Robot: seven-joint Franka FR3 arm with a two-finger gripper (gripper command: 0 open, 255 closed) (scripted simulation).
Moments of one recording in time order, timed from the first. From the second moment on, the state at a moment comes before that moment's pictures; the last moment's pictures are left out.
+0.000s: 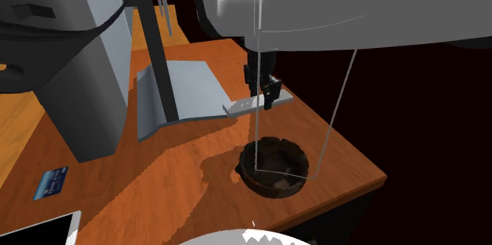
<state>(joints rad) -0.28 0.10 -0.03 -1.98 -0.02 2.08 0.93</state>
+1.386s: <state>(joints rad) -0.29 -0.11 -0.04 -2.01 -0.02 1.89 0.93</state>
